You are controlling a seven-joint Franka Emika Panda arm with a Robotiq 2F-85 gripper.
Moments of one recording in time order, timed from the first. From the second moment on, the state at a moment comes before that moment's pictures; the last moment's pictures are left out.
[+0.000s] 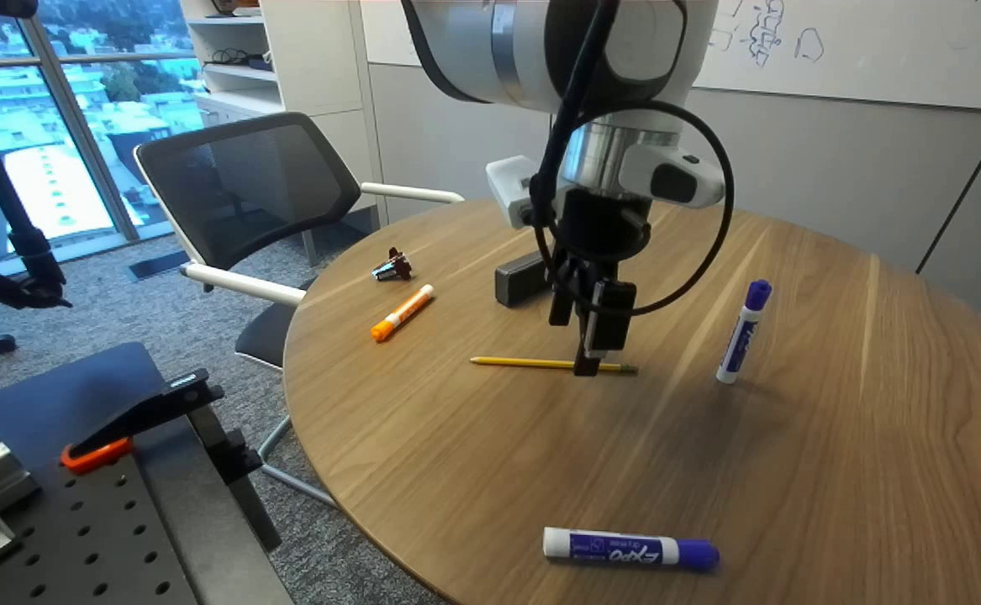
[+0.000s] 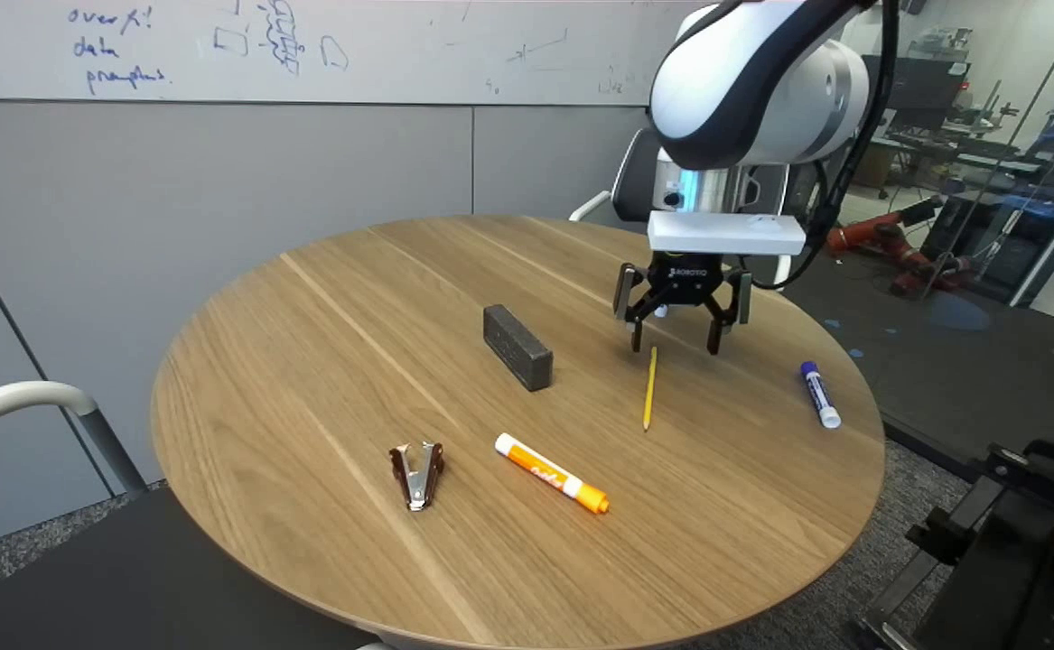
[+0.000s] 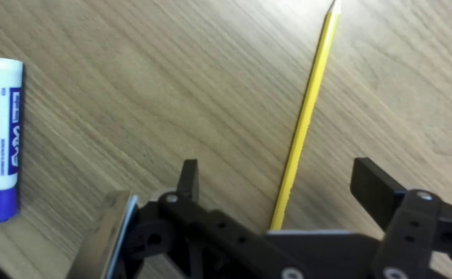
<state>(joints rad) 0.03 0.85 -0.08 -1.60 0.08 2.31 0.55</state>
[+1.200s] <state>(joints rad) 0.04 0.99 -0.09 -1.40 0.09 2.22 0.64</state>
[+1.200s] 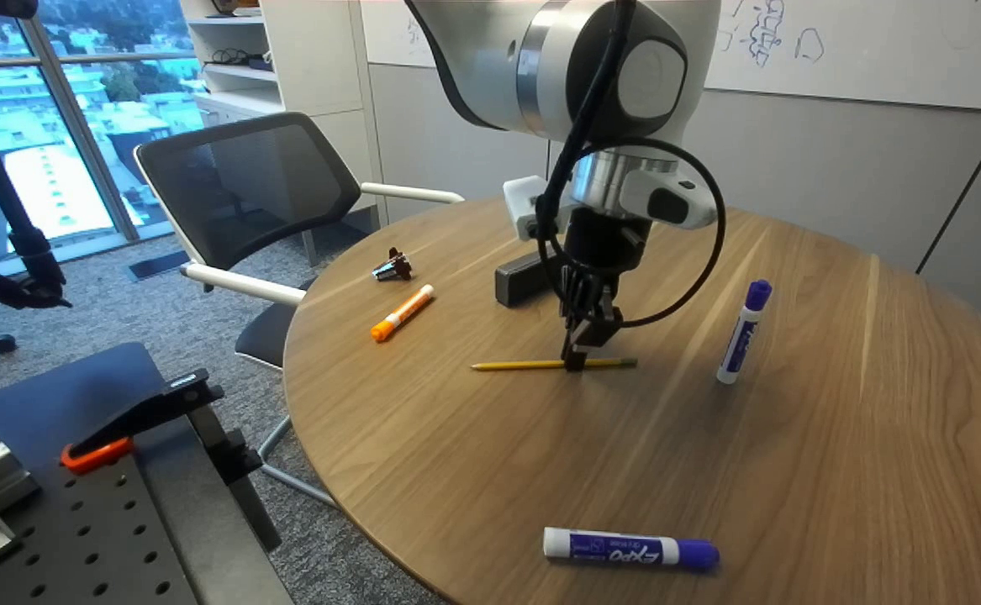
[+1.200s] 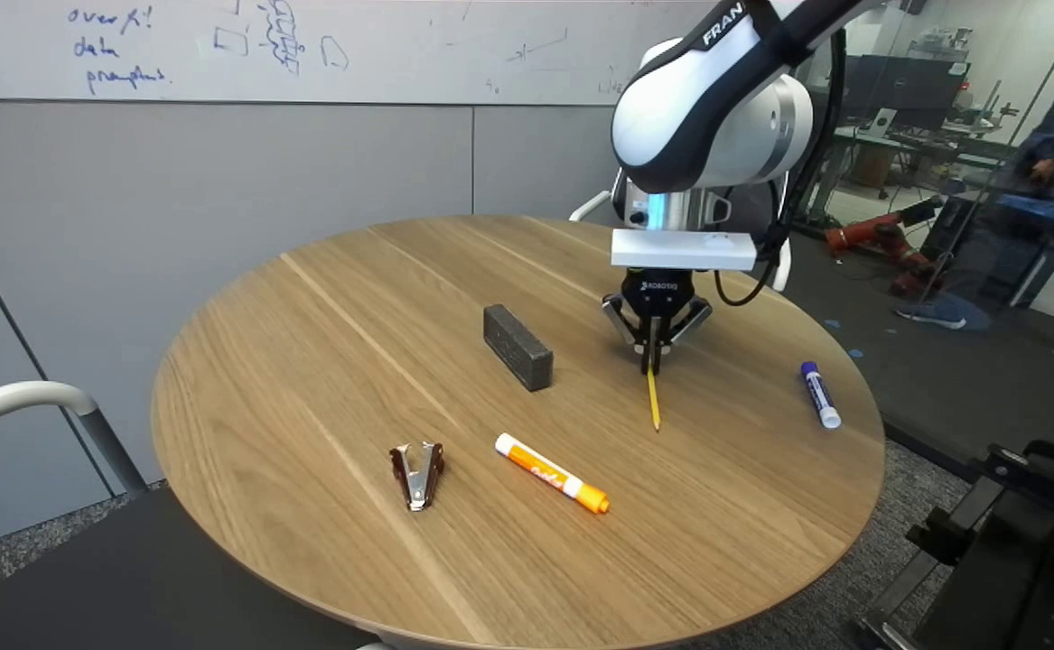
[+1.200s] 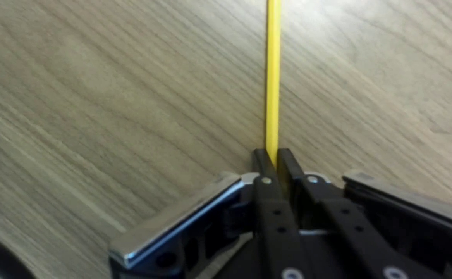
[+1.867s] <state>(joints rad) 0.09 0.67 -0.09 -1.75 0.04 2.23 0.45</state>
